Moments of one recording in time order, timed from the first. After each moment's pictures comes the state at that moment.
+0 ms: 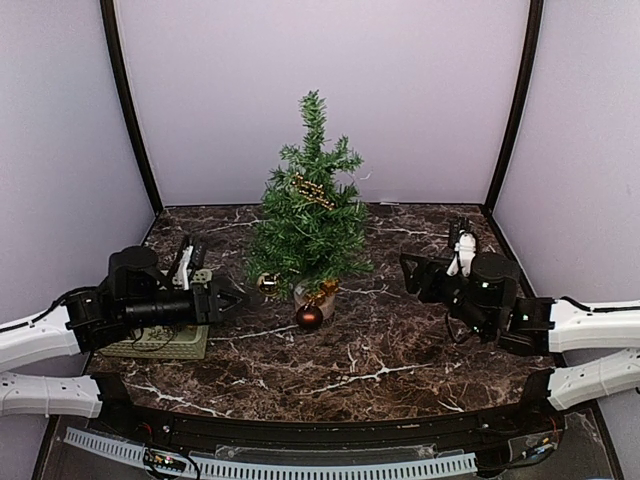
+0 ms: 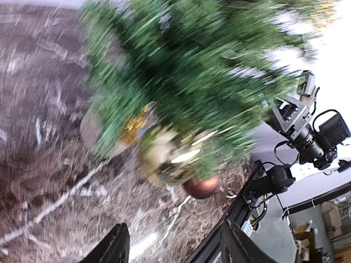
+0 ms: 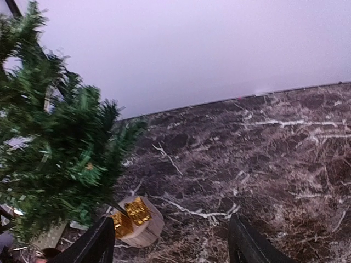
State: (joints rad) left arm -0.81 0.80 0.57 -0.15 0.20 -0.72; right arm 1.03 0.99 0.52 0.30 0.57 0.50
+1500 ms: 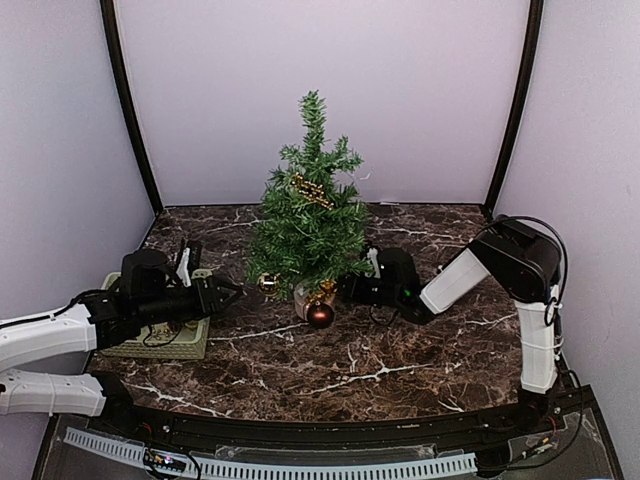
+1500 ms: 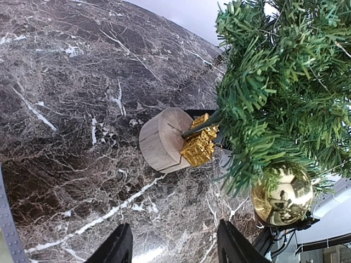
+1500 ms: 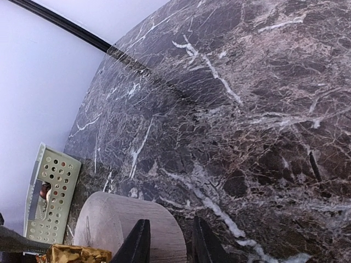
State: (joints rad) left arm -0.64 0.92 0.45 0.02 0.18 -0.77; right arm 0.74 2.10 0.93 0.77 -0.18 0.79
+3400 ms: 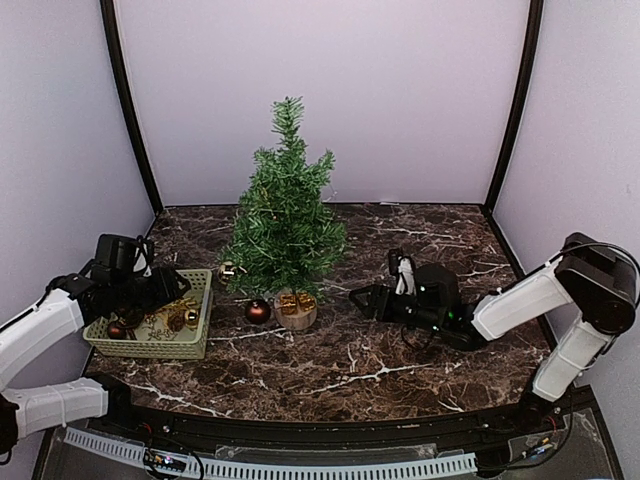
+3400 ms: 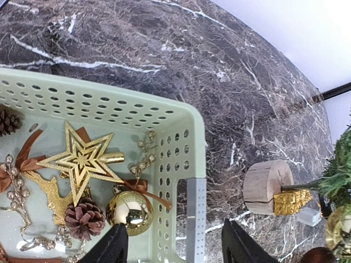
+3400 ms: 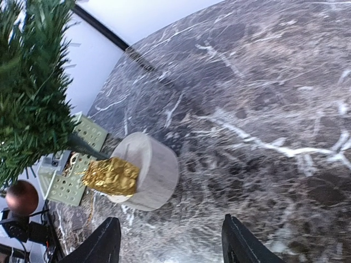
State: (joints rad) left arm -0.24 0.86 0.58 -0.45 0.12 -0.61; right arm 0.87 1.64 0.54 0.75 -0.03 0.75
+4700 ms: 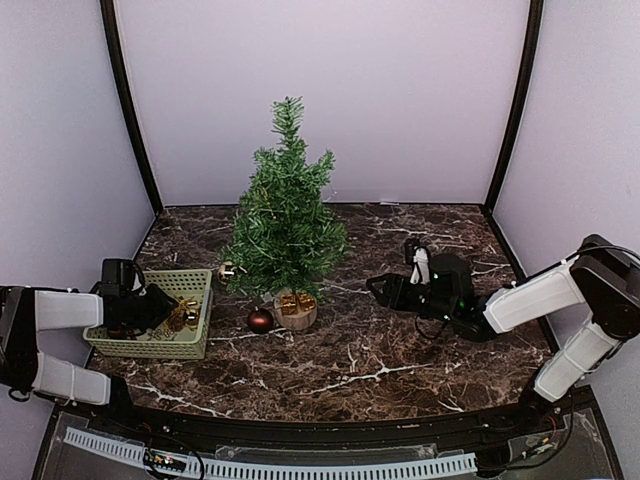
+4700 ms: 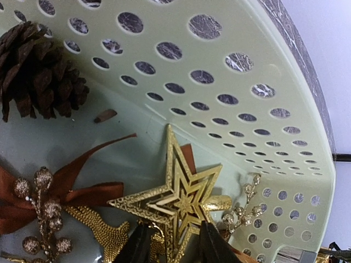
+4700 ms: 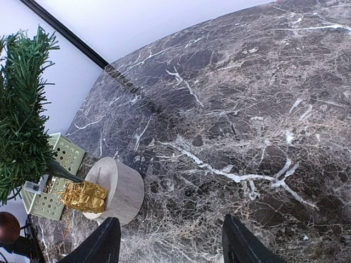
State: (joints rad) left arm 0.07 1.21 0.37 -0.01 0.27 -0.72; right arm 0.75 1.55 0.52 0.66 -0.01 0.67
